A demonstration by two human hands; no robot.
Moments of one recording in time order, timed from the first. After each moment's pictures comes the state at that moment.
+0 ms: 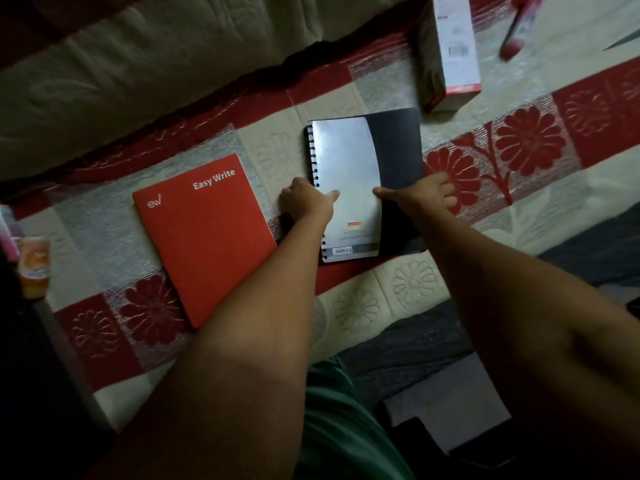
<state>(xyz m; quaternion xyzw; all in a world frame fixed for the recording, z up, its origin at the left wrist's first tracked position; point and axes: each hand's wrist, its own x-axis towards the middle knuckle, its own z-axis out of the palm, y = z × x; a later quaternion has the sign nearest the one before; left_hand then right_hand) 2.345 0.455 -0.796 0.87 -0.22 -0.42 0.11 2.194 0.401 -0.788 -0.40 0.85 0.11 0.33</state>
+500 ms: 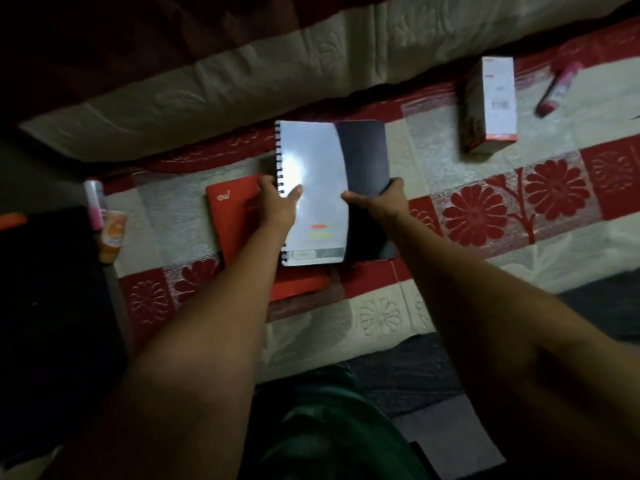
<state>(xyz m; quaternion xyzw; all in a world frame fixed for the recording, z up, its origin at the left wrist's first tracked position) 2.460 0.513 -0.740 0.84 -0.14 -0.41 0.32 2.304 0.436 -0.739 -0.47 0.70 -0.06 0.53</state>
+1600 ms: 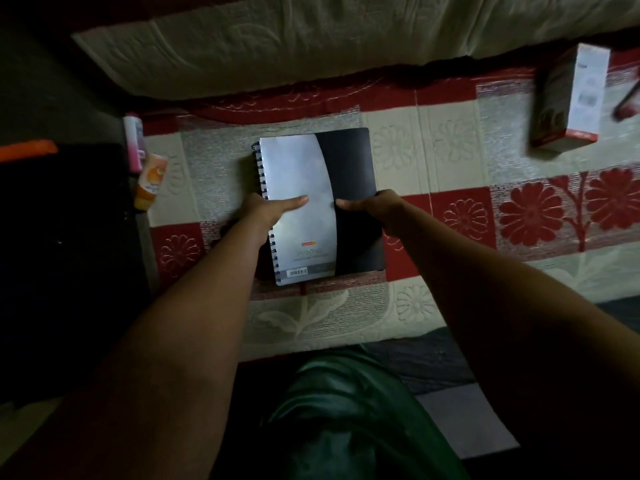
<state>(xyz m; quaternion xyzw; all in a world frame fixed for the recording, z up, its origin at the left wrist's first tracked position) 2.542 0.606 -0.762 0.81 0.04 -0.52 0.27 2.376 0.491 -0.775 -0.41 0.63 0.13 0.65</state>
